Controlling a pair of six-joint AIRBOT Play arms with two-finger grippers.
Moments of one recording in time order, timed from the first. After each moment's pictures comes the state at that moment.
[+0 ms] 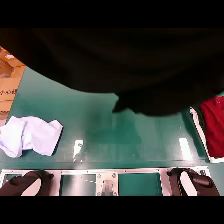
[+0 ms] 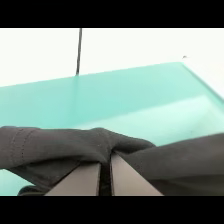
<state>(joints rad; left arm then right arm) -0.04 -0.93 1.96 1.13 -1.35 -1.50 -0.28 -0.56 1.45 -0.77 0.95 1.40</state>
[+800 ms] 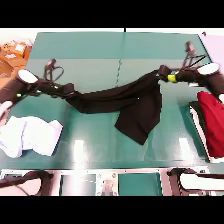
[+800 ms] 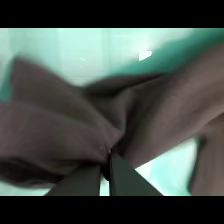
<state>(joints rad) -0.04 -1.43 1.07 0.84 -0.88 -1.29 -0.09 -1.46 1.19 -0.74 0.76 1.23</state>
